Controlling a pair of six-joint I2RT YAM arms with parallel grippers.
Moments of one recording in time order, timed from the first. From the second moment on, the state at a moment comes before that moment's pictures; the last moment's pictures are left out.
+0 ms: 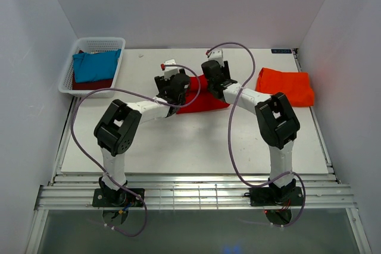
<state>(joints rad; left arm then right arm) -0.63 1.94 1.19 0.30 -0.80 -0.44 0.61 2.01 1.44 0.00 0.70 0.07</state>
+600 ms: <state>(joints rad) -0.79 1.91 1.24 0.33 -0.61 -0.49 0.60 1.81 1.28 0.05 0.45 0.09</state>
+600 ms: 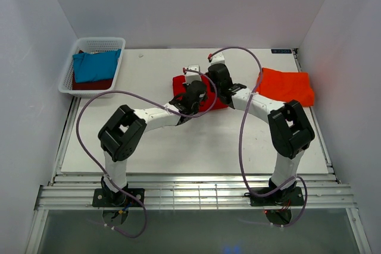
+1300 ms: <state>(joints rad) -0.61 1.79 1.16 0.16 -0.44 -0.53 0.58 1.77 1.26 -0.22 0.35 0.20</state>
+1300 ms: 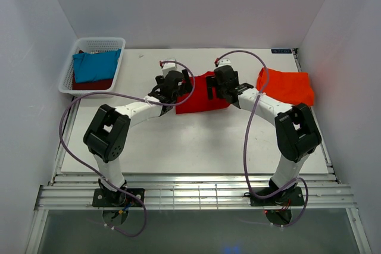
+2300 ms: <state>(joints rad) -0.60 2.20 1.55 0.00 -0.33 -0.54 0.14 2.09 1.36 0.03 -0.54 0.27</state>
